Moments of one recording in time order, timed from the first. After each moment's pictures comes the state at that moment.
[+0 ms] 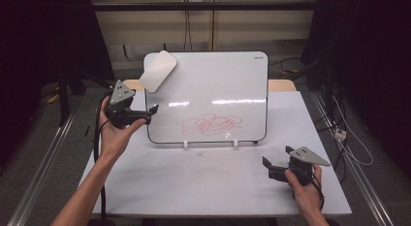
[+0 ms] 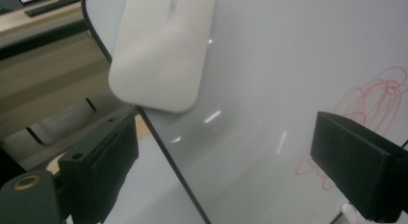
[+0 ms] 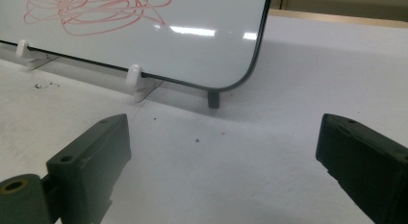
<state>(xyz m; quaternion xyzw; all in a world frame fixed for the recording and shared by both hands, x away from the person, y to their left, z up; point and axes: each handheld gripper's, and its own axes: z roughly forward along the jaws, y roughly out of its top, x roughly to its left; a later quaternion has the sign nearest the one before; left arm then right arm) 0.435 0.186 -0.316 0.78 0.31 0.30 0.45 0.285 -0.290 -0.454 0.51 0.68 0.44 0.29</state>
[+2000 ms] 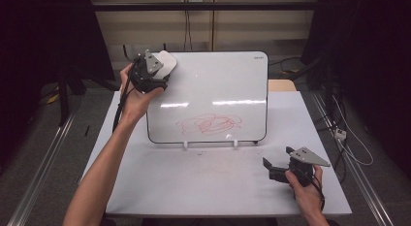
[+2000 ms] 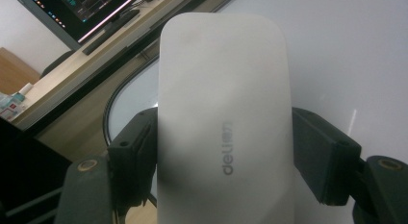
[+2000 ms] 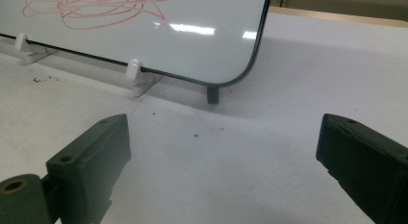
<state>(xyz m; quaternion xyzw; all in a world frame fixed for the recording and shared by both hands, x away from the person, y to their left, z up) 0.515 0.130 -0.294 0.80 0.27 0.40 0.35 0.283 -0.291 -0.454 0.50 0.69 0.44 0.29</state>
